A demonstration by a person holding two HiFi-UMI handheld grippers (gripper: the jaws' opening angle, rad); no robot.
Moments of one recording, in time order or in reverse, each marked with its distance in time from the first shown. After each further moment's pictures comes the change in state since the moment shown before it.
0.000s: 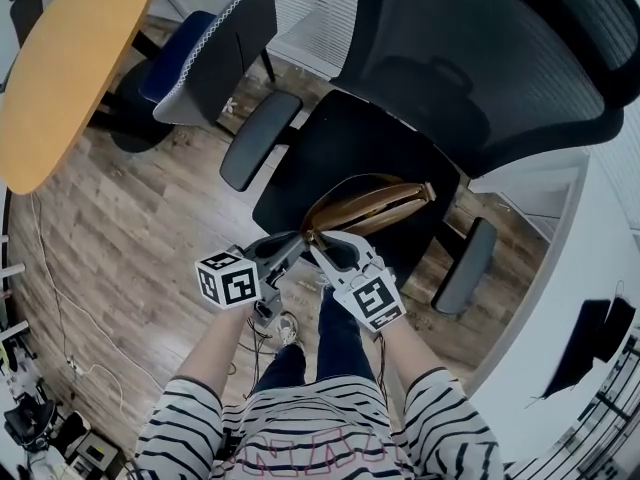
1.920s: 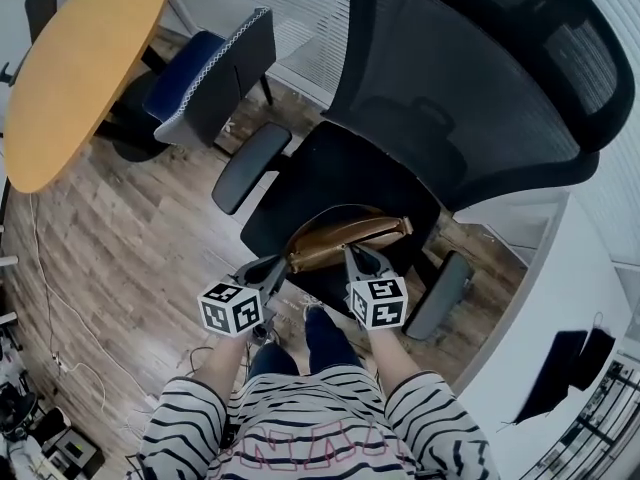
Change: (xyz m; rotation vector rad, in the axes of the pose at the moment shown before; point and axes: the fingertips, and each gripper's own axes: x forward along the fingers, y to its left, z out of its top) left arm -0.001 -0.002 0.005 0.098 -0.030 0.285; right arm -0.055 -0.111 -0.041 0.393 0.213 -0.352
